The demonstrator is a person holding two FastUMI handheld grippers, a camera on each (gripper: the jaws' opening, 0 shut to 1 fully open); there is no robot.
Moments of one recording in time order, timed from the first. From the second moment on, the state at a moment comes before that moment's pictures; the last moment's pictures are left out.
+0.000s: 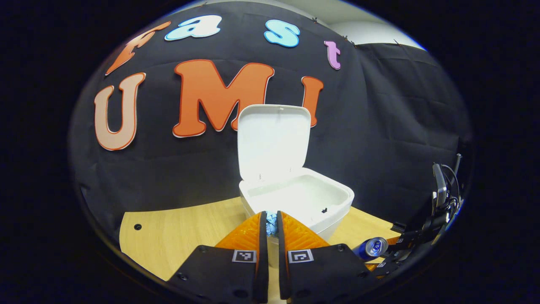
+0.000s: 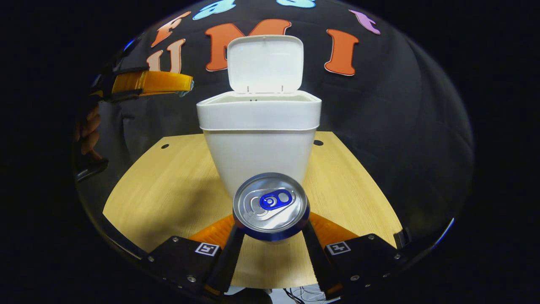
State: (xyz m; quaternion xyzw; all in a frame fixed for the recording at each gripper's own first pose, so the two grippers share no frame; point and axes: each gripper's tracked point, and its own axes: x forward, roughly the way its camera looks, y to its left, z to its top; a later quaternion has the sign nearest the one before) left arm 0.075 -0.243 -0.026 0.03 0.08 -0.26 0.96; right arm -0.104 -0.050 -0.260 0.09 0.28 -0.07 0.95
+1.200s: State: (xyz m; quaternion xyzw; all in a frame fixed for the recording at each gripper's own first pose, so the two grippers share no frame) left arm 0.100 -0.280 -0.061 0.04 0.11 -0.31 0.94; right arm -0.095 -0.116 -0.185 0.08 0.22 -0.13 0.96
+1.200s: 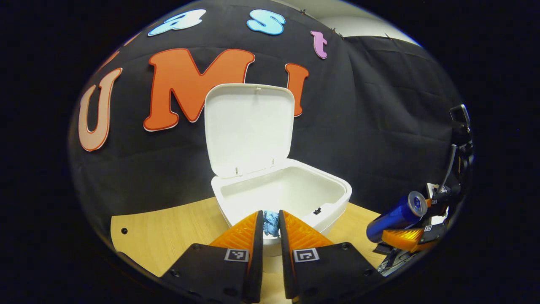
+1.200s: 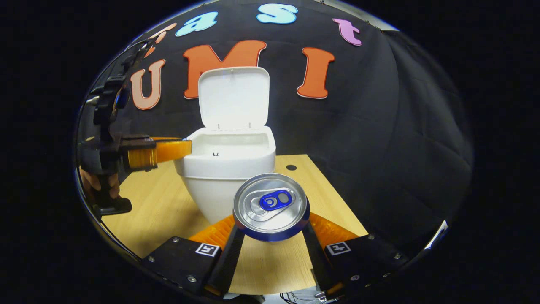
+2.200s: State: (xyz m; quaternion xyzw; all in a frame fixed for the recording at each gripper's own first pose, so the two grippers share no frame) left arm 0.084 -0.253 -0.055 0.05 0.09 -0.29 0.95; right arm -0.012 -0.132 -0.075 0.02 0.12 -0.04 0.99
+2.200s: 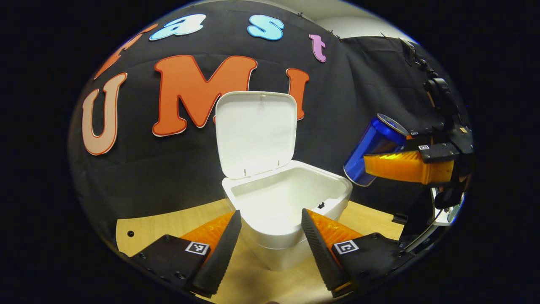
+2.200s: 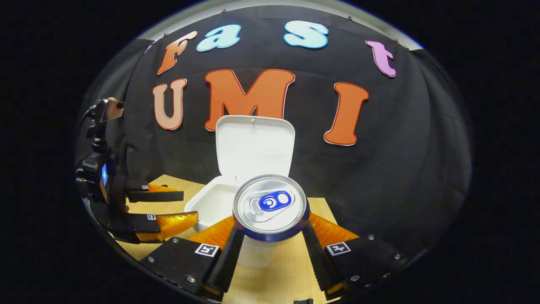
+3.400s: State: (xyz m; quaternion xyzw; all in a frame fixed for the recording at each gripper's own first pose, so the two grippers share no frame) left arm 0.050 -0.125 -0.066 0.04 0.10 -0.06 0.99; right arm 0.046 -0.119 -0.116 0.00 0.15 0.06 0.99
